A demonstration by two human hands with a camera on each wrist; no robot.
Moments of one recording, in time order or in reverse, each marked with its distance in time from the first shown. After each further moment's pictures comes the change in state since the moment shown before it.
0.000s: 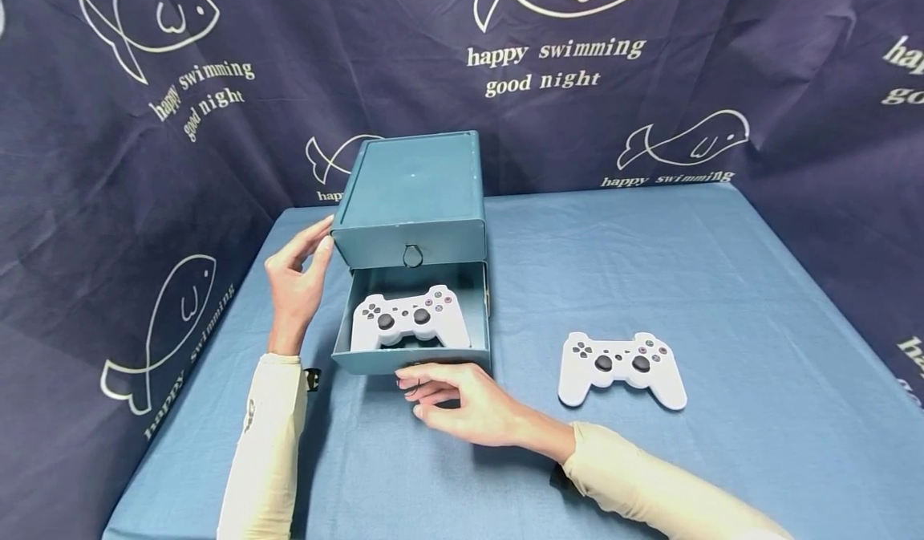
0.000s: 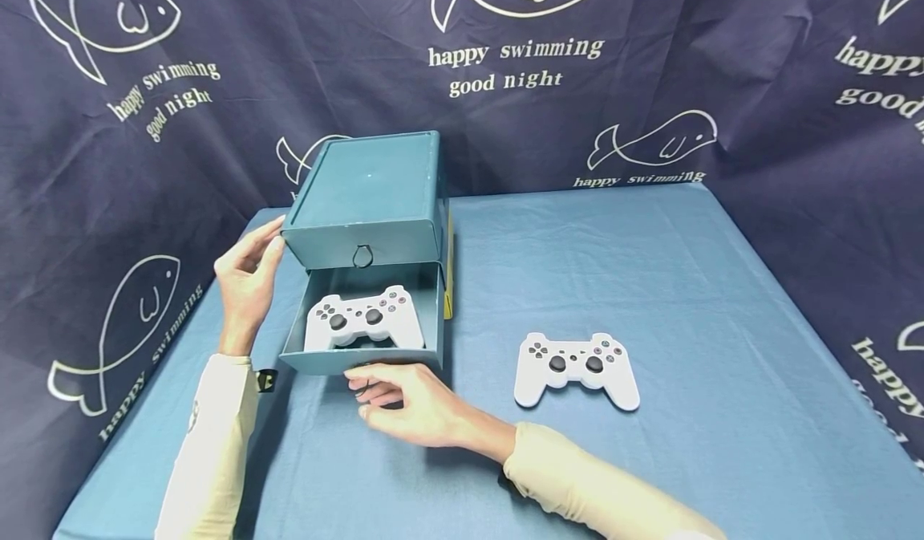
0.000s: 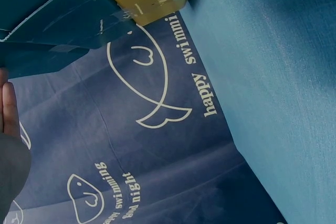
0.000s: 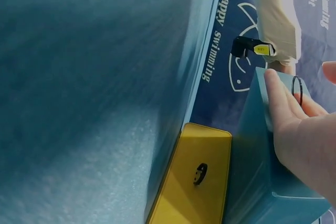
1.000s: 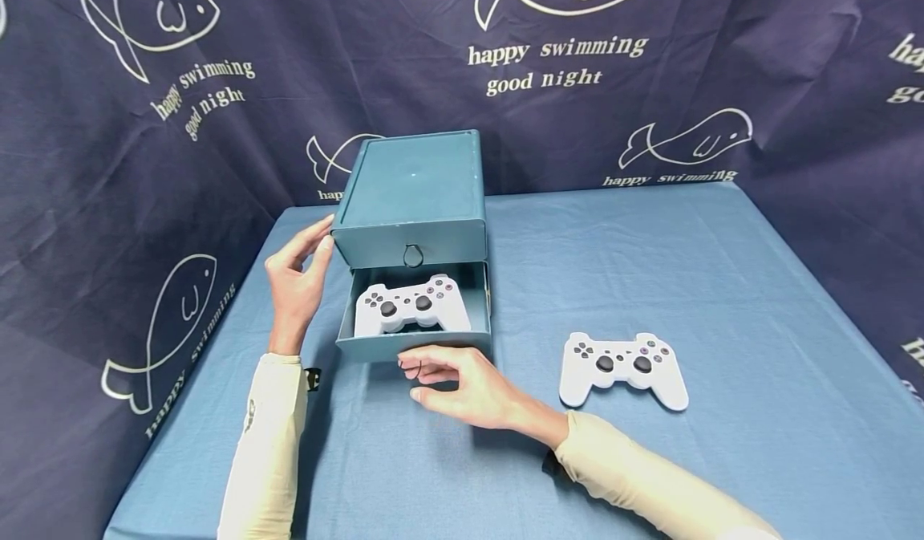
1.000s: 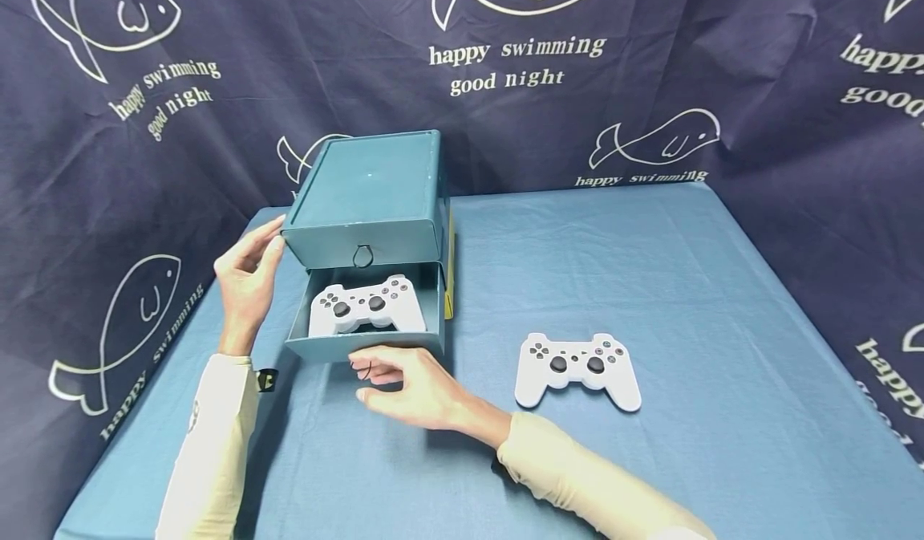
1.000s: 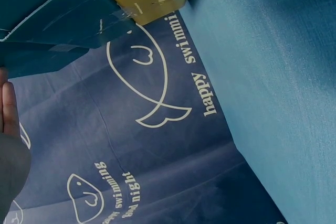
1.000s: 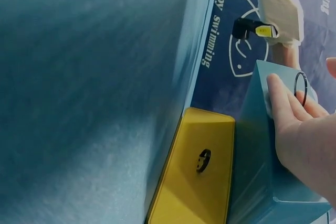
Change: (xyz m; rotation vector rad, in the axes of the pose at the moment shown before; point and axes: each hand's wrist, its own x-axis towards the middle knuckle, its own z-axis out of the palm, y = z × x) left_hand 0.000 0.003 0.000 -0.007 -0.012 -0.002; right_hand 0.013 0.005 -0.008 -0.047 0.083 -0.022
